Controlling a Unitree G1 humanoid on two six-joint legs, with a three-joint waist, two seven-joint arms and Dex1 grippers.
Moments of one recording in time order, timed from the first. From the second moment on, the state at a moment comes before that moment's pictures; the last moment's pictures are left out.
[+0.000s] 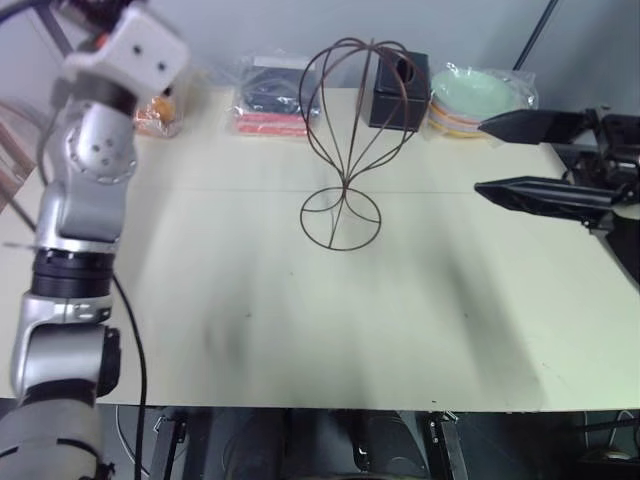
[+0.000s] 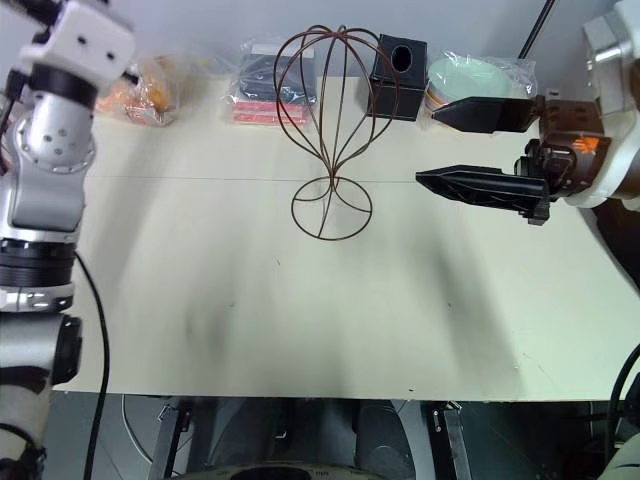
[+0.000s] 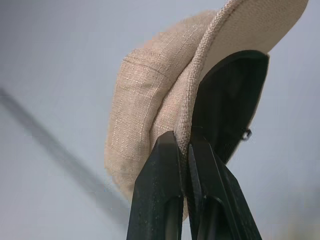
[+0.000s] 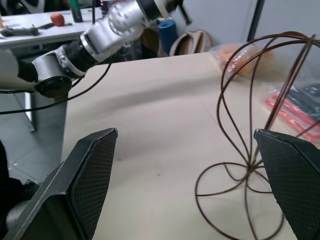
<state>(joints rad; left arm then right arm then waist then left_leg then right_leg) -0.94 0.65 -0.05 0.06 0.31 -0.13 -0.08 -0.64 -1.12 -0.41 -0.29 1.05 0.96 1.07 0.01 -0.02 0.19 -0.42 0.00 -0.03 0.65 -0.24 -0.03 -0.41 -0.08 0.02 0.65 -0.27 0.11</state>
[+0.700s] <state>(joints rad) -0.53 0.64 -0.13 -0.07 0.54 -0.64 -0.12 -0.53 -1.16 -0.50 -0.28 1.00 0.90 1.03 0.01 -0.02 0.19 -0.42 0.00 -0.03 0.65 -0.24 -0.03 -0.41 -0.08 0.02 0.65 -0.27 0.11</state>
